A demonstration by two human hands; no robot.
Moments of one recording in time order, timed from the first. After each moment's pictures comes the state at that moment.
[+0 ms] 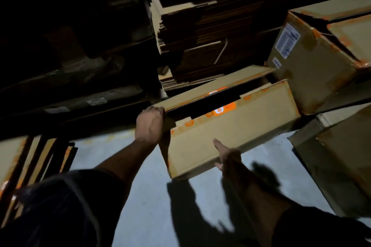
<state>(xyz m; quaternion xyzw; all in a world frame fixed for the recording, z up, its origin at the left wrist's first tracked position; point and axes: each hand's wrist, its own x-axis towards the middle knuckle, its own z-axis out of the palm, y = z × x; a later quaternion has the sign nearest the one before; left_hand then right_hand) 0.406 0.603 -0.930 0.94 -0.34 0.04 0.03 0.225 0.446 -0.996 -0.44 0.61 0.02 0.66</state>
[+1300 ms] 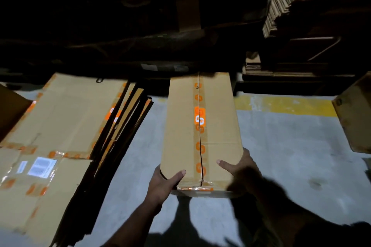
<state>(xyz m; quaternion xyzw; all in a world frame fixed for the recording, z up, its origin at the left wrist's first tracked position) 0.209 0.925 -0.981 0.78 0.18 -0.24 0.55 0.196 0.652 -0.978 -0.80 0.35 0.15 0.47</state>
